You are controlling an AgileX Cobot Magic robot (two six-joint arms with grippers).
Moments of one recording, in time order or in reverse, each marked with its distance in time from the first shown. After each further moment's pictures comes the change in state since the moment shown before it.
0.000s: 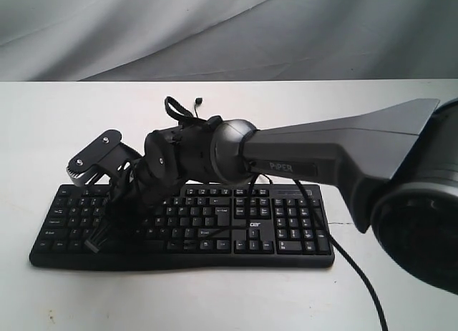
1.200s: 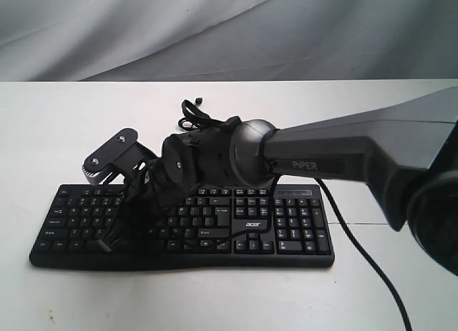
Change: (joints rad) left arm 0.000 0.000 0.000 0.000 0.000 0.000; right arm -0.012 -0.066 0.127 0.011 -0.089 0.000
